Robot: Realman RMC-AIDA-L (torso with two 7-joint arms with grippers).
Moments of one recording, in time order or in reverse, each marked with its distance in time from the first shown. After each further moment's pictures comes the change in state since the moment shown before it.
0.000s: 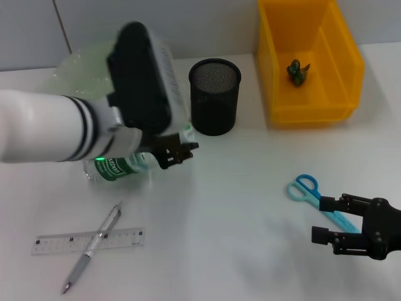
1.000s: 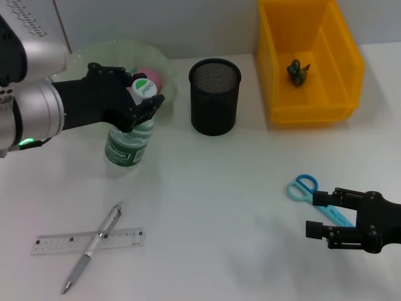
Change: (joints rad) left arm 0.227 0.004 -0.364 0.069 -0.520 0.001 0.232; right arm 0.026 0.003 -0.003 -0.009 -0.002 -0.011 0.021
